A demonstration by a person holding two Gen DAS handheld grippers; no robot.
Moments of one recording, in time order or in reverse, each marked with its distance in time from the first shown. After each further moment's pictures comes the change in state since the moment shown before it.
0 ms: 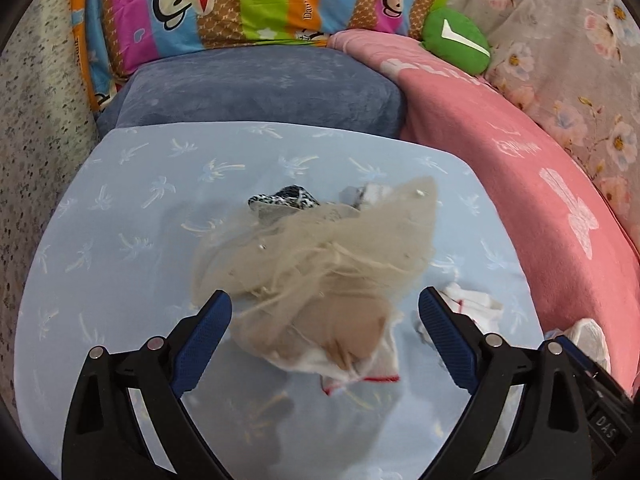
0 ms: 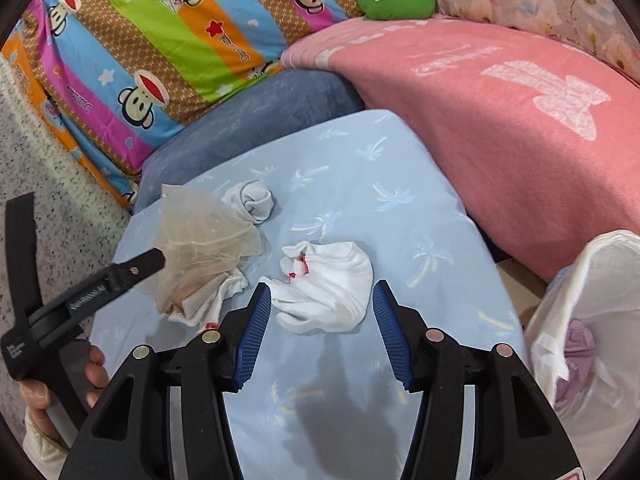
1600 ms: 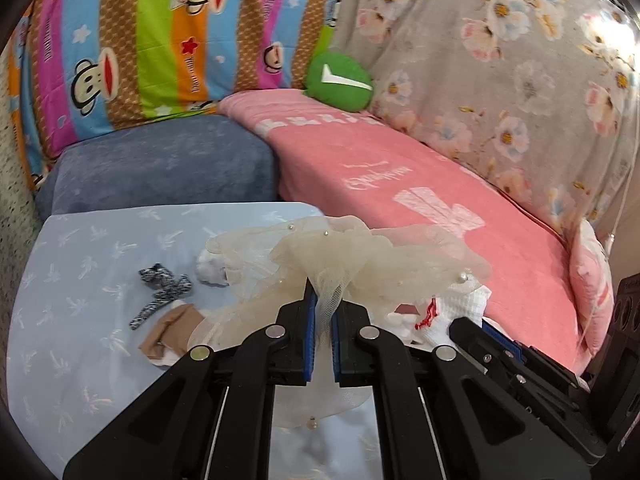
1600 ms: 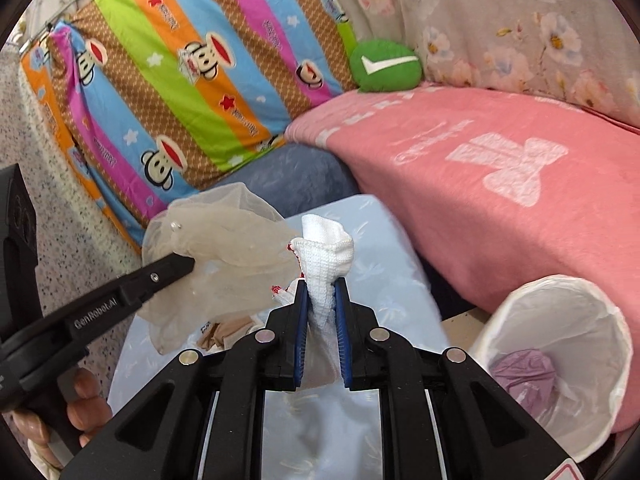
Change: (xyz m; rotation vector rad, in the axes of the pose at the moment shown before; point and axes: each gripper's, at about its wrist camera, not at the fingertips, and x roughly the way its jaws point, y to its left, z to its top) left arm -0.114 -0.119 -0.007 0.196 -0.170 -0.283; right arm -0.163 -0.027 0.003 0.011 -0.277 0.014
